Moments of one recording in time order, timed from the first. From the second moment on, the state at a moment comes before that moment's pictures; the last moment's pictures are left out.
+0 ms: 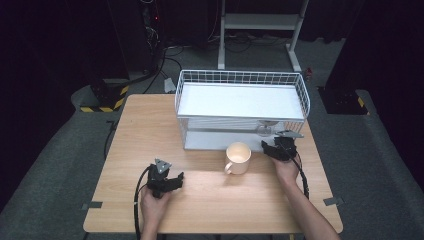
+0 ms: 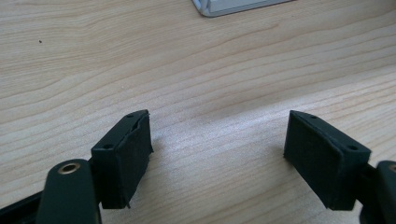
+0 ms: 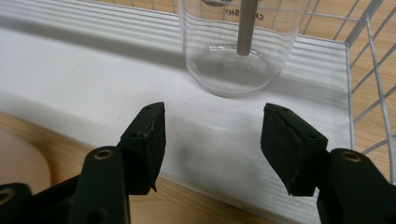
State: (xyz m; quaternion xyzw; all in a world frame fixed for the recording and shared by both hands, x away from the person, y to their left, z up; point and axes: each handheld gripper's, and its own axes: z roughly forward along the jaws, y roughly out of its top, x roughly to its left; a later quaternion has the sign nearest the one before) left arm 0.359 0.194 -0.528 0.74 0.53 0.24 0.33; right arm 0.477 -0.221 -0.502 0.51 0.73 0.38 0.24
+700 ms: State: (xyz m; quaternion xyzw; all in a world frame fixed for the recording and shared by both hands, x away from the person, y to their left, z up) left arm 0.359 0.194 -0.528 0.74 0.53 0.24 0.33; right arm 0.455 -0.231 -0.500 0.51 0.73 0.40 0.23
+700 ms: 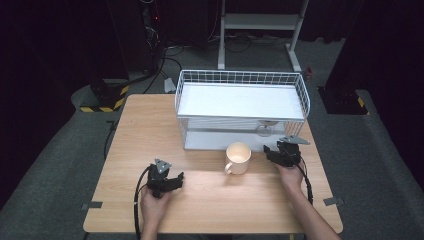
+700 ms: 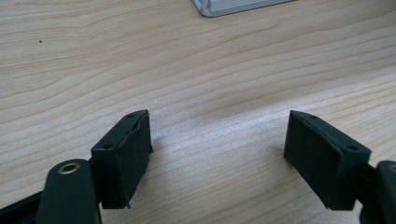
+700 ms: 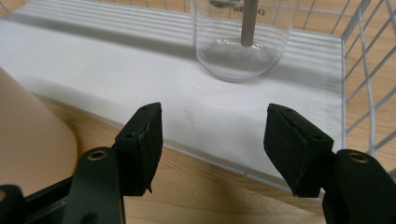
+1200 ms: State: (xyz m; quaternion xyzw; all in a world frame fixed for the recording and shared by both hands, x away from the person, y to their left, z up) left arm 0.359 0.194 -0.528 0.74 0.53 0.24 0.33; right arm 0.438 -0.239 -0.483 0.49 0.73 0.43 0.22
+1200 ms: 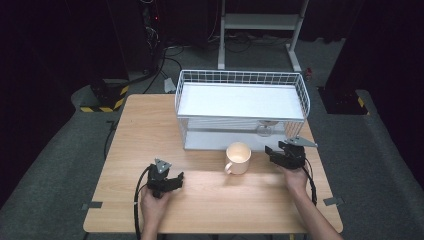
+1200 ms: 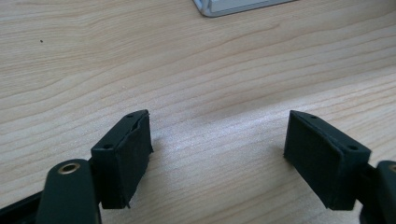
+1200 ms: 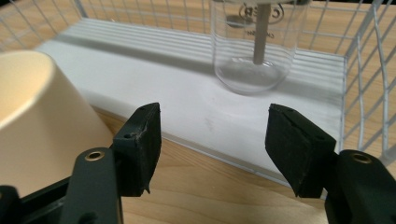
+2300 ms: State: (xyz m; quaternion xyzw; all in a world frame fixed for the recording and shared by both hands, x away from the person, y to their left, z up) left arm 0.360 0.194 -0.528 0.74 0.54 0.24 0.33; right arm 0.405 -0.260 -0.480 0.48 0.73 0.44 0.21
